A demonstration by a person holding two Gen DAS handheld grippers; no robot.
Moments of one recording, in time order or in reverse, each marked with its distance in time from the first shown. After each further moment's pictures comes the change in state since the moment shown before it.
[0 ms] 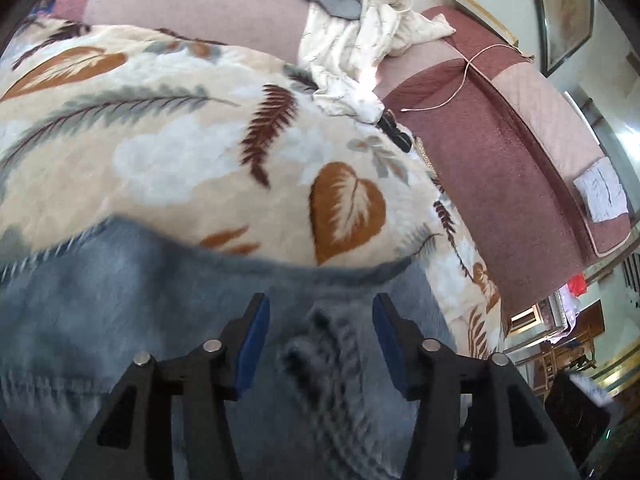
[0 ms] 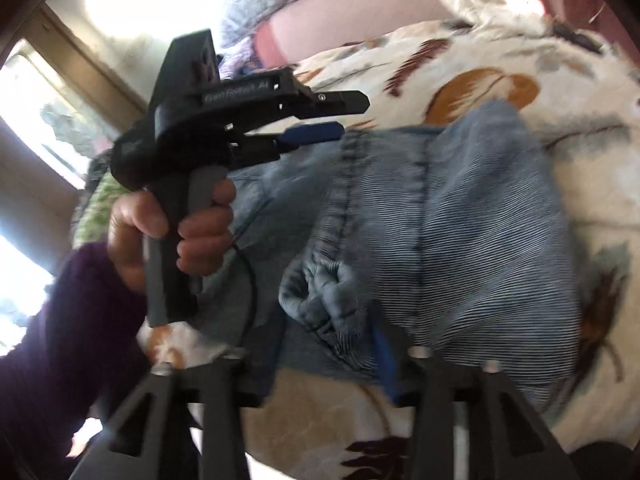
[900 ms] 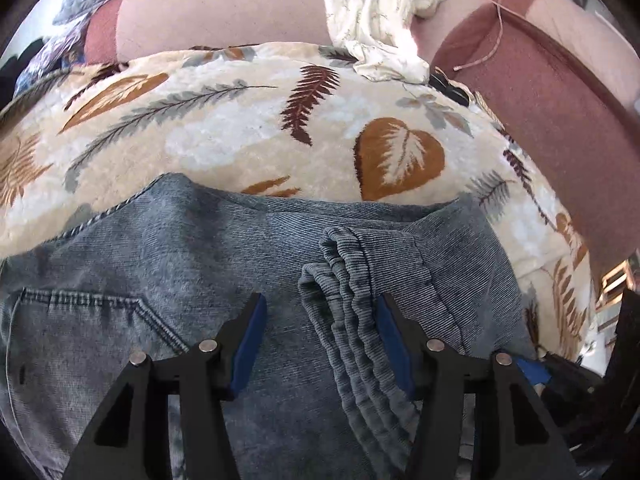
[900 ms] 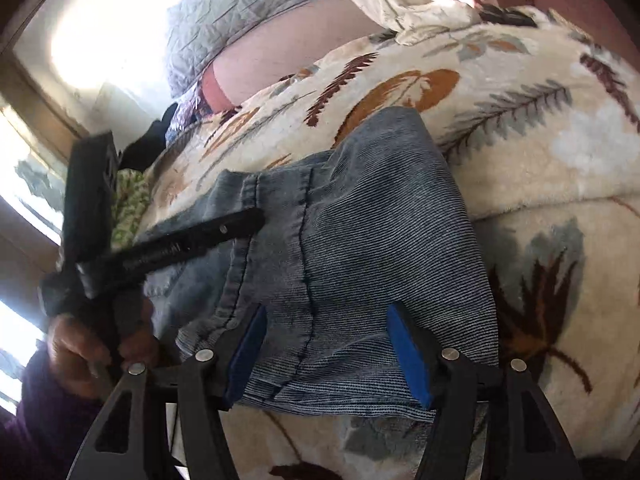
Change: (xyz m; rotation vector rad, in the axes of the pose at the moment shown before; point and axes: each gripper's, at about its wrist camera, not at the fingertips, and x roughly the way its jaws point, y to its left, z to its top) left arm 0.001 -0.035 -0.041 0.106 0.021 0.384; right arm -0.002 -0.058 0.003 0.107 -0.118 -0.131
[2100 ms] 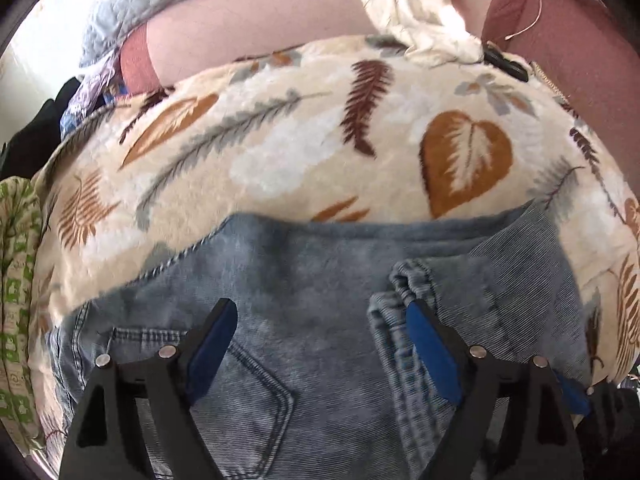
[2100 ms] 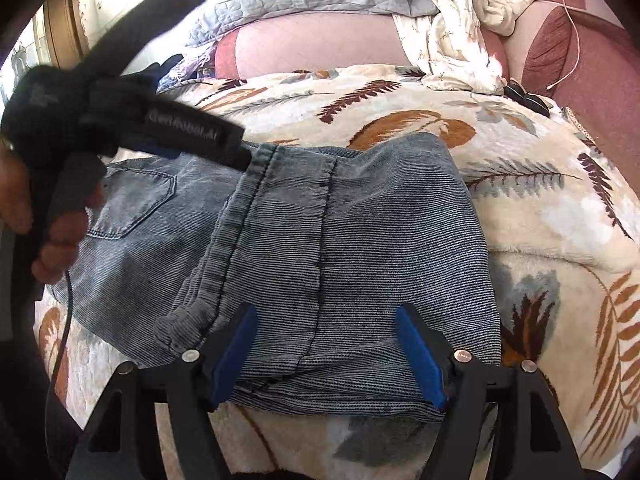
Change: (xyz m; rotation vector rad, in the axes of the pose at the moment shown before) left arm -0.005 -0.019 0.033 0.088 0.065 0.332; right arm 0.004 0.044 -0.027 -0.274 -0.052 -0.257
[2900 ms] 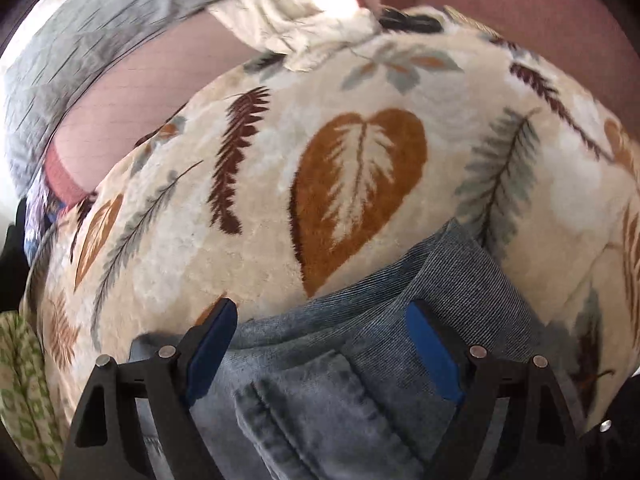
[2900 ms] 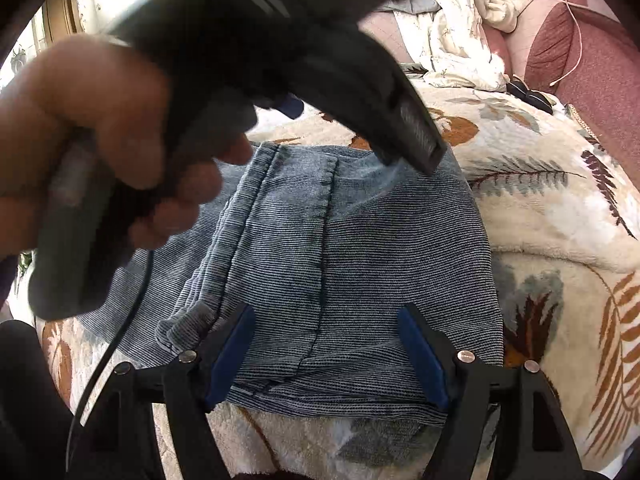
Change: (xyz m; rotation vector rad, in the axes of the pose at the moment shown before) left arm 0.035 -0.113 0.038 0.360 -0.024 0.020; right arm 0.003 0.000 0.003 0.006 0.007 0.012
